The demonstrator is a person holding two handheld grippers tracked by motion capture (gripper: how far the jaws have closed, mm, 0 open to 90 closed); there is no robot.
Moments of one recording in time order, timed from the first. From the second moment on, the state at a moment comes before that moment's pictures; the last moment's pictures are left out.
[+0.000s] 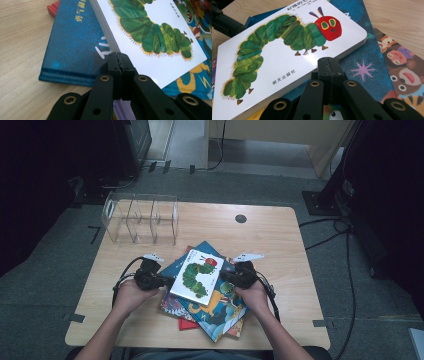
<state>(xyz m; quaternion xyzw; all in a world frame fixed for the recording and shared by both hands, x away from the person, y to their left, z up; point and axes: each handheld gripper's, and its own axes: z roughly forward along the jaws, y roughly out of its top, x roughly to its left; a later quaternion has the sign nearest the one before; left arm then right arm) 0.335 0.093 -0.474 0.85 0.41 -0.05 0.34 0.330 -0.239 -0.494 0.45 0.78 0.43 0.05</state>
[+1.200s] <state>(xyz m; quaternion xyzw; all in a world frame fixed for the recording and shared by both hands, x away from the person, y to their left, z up) 0.340 0.113 -0.470 0.82 0.46 -0.06 0.34 0.309 -0.211 -0.492 0.42 0.81 0.42 0.04</state>
